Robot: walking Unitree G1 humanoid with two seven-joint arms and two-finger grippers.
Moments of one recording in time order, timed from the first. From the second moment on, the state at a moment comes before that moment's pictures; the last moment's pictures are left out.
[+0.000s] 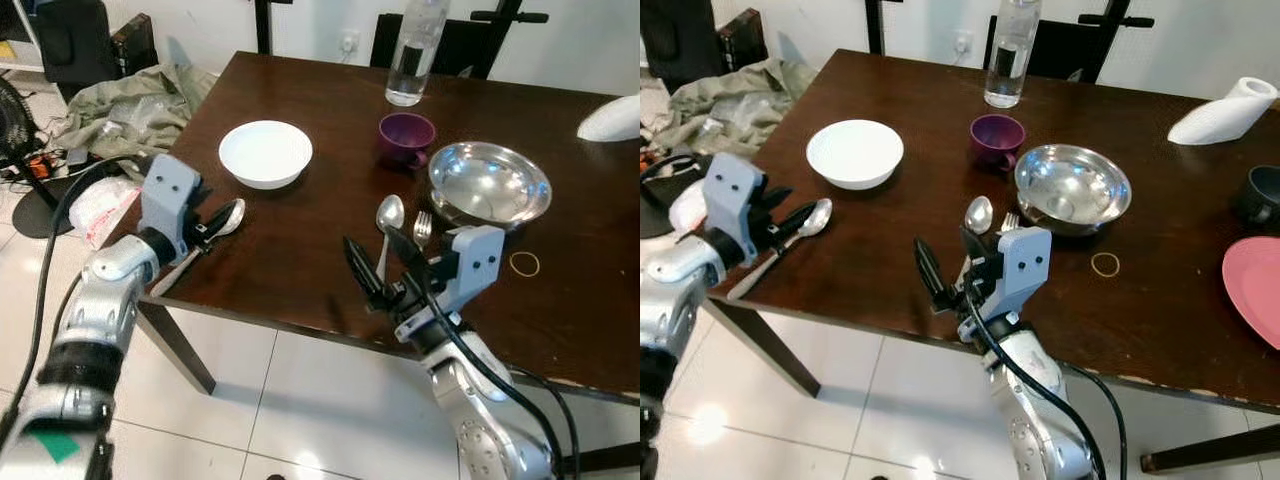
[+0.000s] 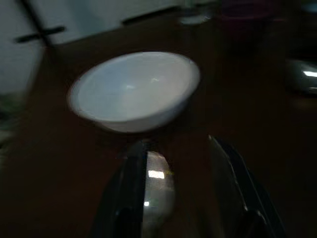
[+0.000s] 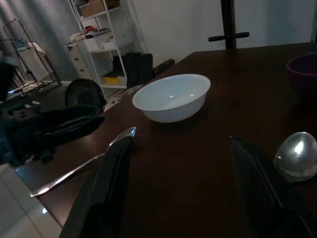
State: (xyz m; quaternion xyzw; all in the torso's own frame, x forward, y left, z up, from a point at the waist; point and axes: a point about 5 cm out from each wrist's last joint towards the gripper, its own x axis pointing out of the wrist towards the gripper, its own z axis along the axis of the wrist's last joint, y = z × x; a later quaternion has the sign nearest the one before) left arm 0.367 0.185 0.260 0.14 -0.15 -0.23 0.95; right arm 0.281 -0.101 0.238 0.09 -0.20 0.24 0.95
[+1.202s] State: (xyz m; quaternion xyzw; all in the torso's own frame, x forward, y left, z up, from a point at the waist) left arm 0.335 0.142 0.231 0.07 -0.09 -0.15 0.98; right arm 0.298 -0.134 0.214 0.09 -0.17 0.08 0.98
